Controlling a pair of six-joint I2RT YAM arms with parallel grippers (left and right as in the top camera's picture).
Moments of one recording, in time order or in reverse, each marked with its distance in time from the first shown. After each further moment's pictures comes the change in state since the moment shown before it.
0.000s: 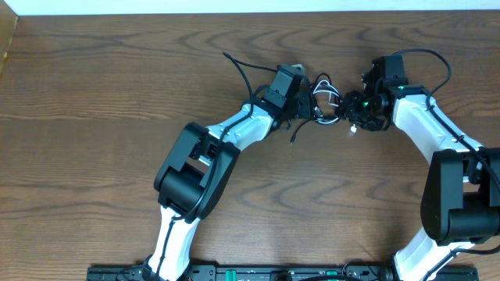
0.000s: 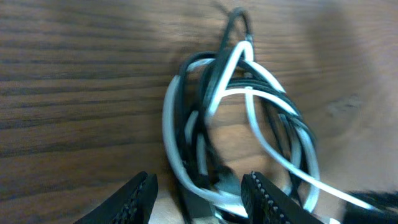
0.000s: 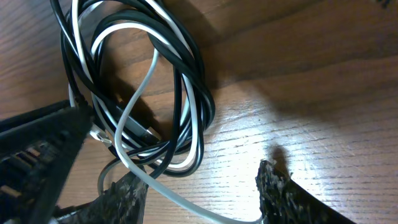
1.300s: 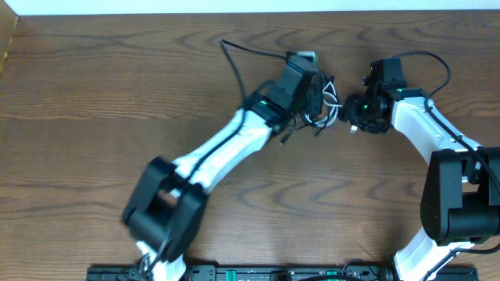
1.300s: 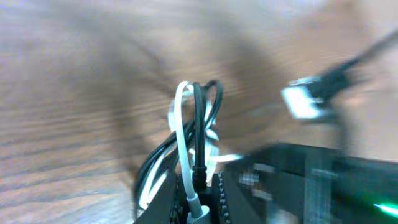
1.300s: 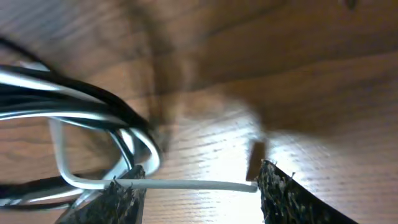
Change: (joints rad) left arm -0.064 -0.303 -0.002 -0.175 -0.091 0.091; right arm 0.005 0.000 -0.027 0.032 0.051 -0.007
